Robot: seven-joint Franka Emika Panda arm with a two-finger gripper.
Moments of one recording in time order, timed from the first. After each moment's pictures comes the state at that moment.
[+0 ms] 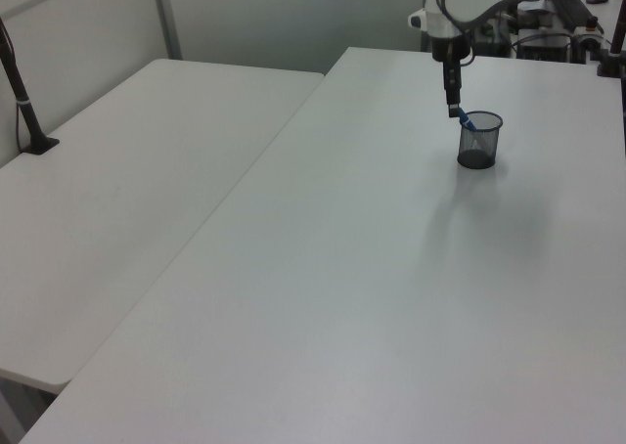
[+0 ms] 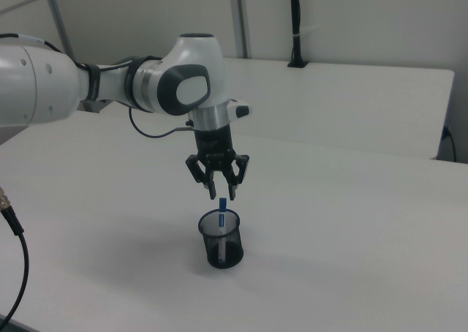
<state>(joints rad) 0.06 0.31 -0.26 -1.68 -0.04 1.89 -0.47</state>
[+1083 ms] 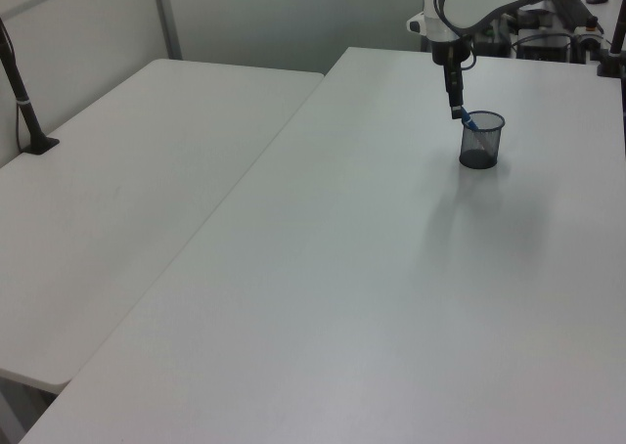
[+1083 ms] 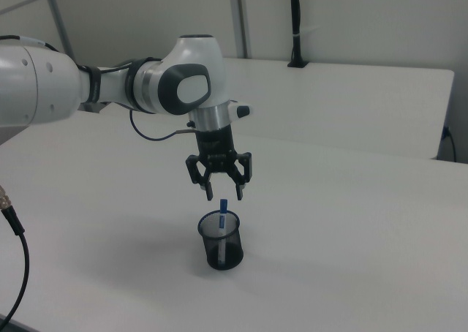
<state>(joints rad) 0.06 0.31 -0.26 -1.67 -0.08 1.87 -0.49</state>
